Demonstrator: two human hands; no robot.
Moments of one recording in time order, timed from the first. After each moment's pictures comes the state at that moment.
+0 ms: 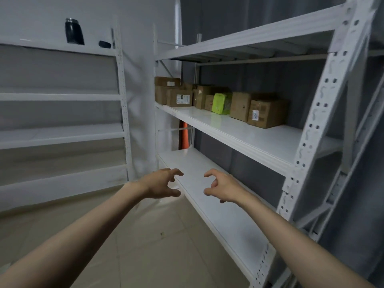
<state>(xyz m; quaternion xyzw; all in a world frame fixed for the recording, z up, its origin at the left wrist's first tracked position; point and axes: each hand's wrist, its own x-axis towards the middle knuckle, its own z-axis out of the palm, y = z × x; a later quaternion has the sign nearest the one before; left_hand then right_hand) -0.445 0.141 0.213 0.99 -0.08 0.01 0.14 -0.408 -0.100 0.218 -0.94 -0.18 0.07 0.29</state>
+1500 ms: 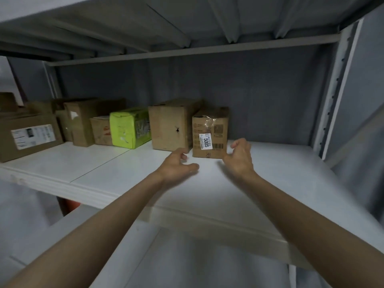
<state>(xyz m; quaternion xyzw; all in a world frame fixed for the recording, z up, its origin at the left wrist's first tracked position) 0.136 -0.002 0.266 0.84 -0.29 -0.06 0.46 0.048 -0.187 0.270 -0.83 0.25 -0.33 0.37</state>
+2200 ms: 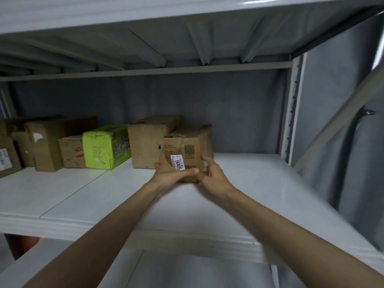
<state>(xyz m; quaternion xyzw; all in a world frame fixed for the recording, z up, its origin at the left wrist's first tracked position) 0.155 -0.030 0.281 0.77 -0.31 -0.05 0.55 0.026 -0.143 0.280 -0.81 0.13 -0.27 0.50</state>
